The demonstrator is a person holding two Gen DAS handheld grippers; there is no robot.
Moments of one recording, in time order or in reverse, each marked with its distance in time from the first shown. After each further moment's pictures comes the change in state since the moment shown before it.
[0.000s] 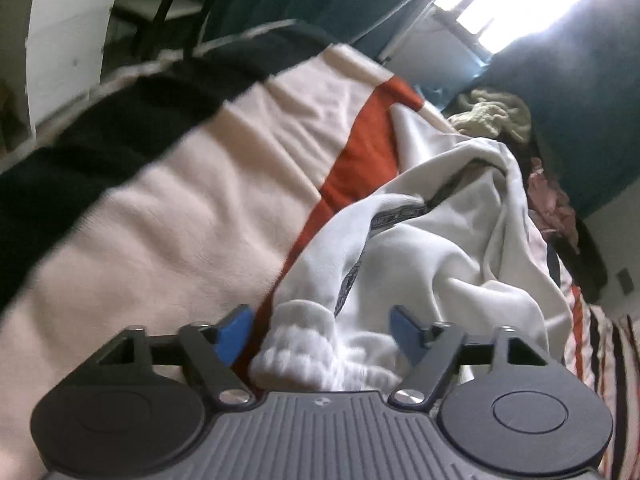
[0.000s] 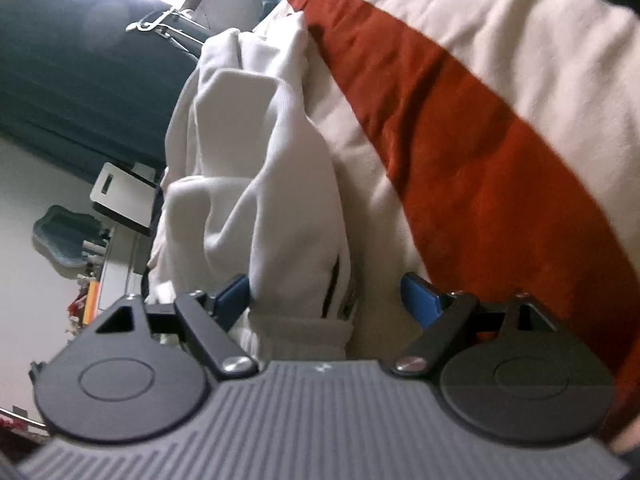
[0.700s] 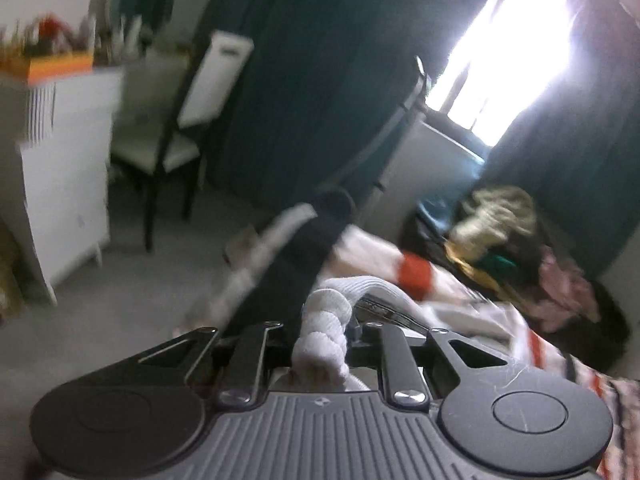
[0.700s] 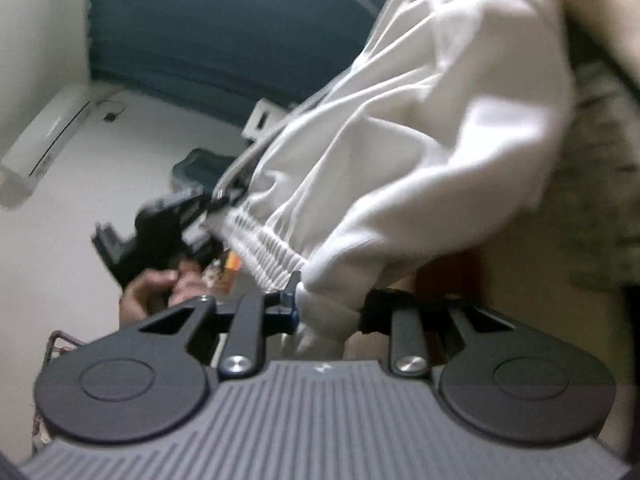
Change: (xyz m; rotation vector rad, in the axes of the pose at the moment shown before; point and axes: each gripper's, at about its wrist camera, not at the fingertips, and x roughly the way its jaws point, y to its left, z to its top) left arm -0.065 -0.019 0.219 0.166 -0.344 0.122; right arm 0.099 0.193 -0.080 -0.059 0.167 0.476
